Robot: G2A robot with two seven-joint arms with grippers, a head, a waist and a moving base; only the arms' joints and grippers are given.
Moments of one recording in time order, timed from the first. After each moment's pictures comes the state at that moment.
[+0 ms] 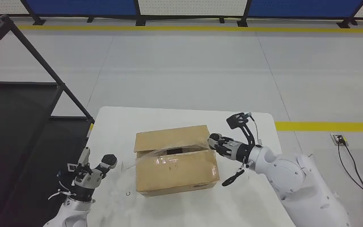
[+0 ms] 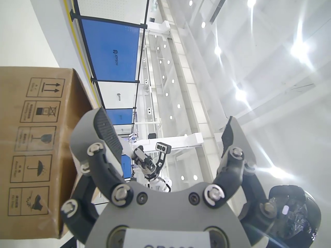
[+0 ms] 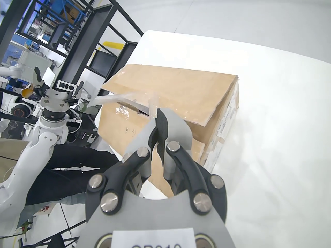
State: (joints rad) left arm 1.49 -1.22 -1.70 -1.69 -0.68 -0.33 -0.52; right arm -0.86 -1.06 1.17 -1.78 -0.41 -0.02 0.79
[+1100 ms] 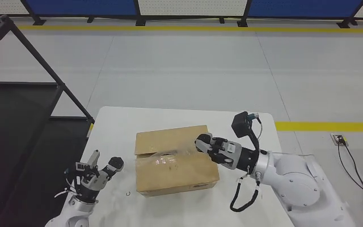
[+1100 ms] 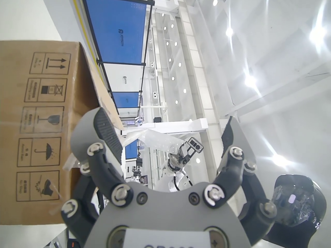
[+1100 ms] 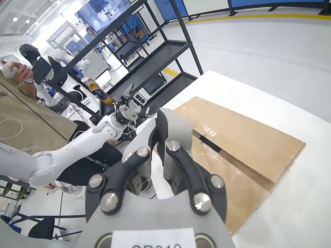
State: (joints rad) left arm 1.46 -1.22 -1.70 -1.63 -0.67 -0.39 -0.62; right arm -0.89 -1.07 1.20 -1.95 -0.25 -0.25 0.70
